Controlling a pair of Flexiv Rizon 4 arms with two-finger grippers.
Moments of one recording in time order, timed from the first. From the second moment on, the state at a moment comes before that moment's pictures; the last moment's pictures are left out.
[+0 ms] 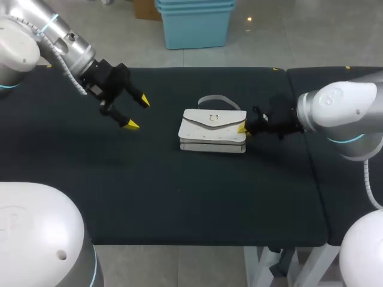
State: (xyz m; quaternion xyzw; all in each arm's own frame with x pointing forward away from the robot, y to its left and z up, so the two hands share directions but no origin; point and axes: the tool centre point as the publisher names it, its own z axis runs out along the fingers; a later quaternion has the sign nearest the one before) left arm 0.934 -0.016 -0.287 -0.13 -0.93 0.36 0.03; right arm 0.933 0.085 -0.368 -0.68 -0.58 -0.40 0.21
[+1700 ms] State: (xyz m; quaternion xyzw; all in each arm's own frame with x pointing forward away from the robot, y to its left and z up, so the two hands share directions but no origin) left arm 0.934 -0.016 -0.287 -0.13 -0.93 0.36 0.03; right arm 0.928 0.114 -0.374 -0.66 -0.58 -0.40 0.25
